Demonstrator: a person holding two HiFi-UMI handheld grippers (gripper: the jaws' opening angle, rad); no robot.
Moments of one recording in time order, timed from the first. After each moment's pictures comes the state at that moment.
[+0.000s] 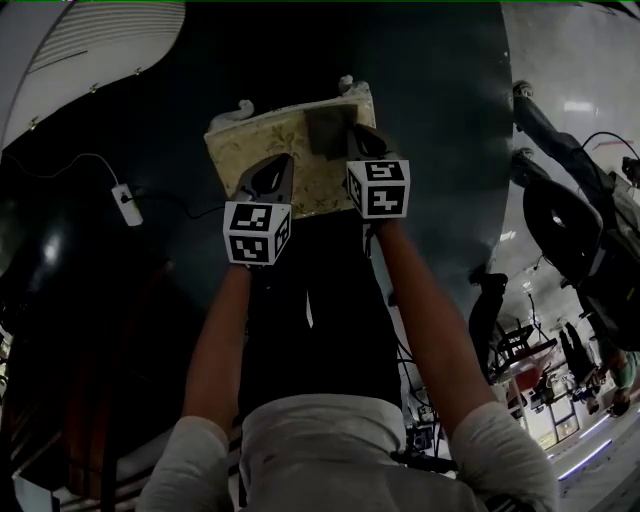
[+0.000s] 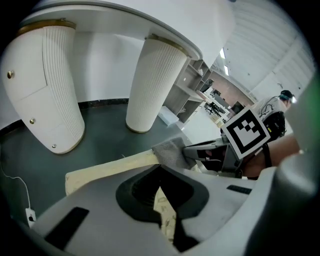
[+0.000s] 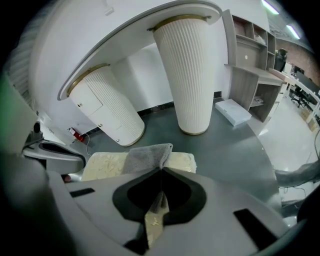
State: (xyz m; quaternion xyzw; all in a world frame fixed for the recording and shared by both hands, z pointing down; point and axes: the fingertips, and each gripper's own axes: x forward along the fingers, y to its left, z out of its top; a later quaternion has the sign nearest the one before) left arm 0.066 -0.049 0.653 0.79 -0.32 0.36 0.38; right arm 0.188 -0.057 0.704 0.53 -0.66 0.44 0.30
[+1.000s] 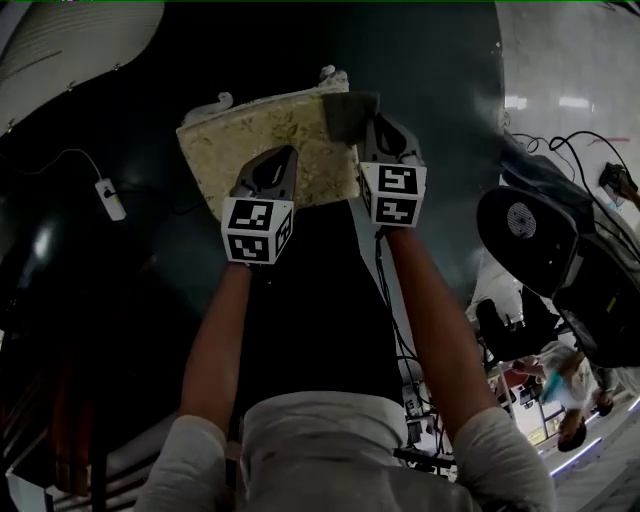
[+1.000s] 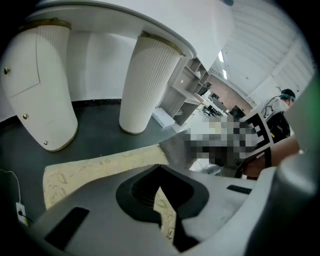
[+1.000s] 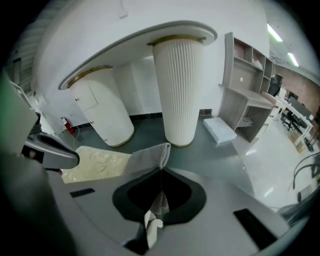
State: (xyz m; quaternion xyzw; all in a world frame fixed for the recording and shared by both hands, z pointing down) left arm 0.118 -0.023 0.665 0.79 -0.33 0.34 0.38; right arm 0.263 -0.045 0.694 0.57 -0.67 0.35 0.32
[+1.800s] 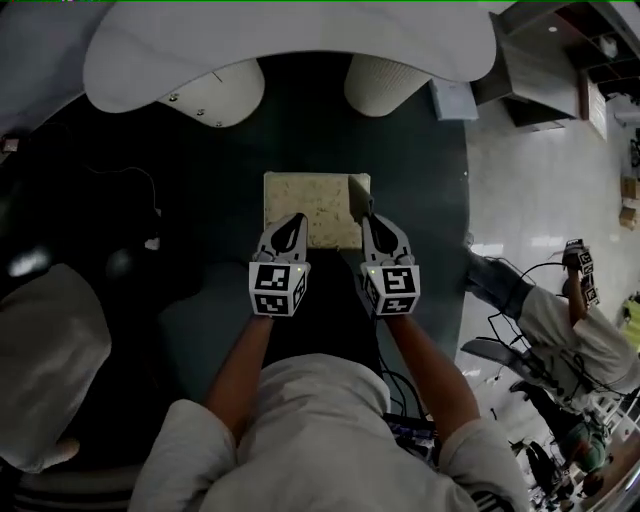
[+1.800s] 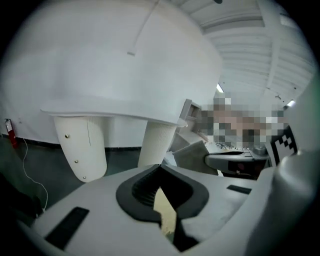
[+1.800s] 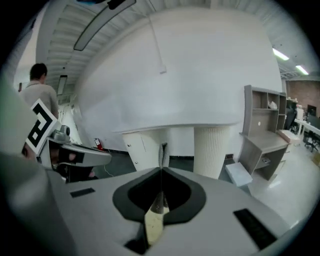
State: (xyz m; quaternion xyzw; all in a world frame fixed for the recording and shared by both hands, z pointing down) left arm 0.022 0.008 0.358 0.81 -0.48 0.20 0.27; right arm 0.151 0.011 0.359 0.53 -0.79 0.24 0.19
